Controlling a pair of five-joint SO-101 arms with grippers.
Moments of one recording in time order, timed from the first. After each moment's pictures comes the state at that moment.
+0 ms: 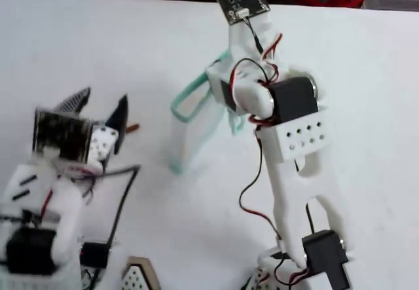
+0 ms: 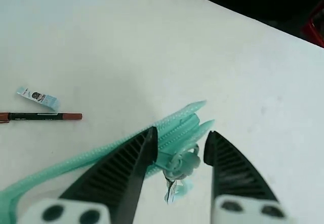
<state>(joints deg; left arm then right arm) -2.5 -69.8 36.3 61.6 -17.3 -24.3 -9.7 -15.5 84.1 7.4</state>
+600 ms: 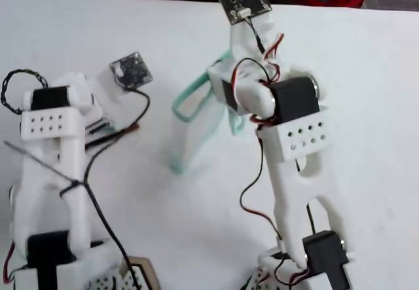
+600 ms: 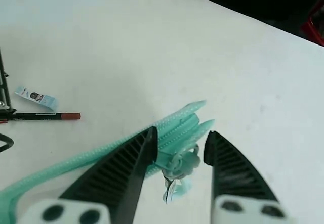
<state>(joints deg) -14.5 -13.0 19.6 65.5 -69.8 -23.7 -9.6 -14.8 84.1 7.4</state>
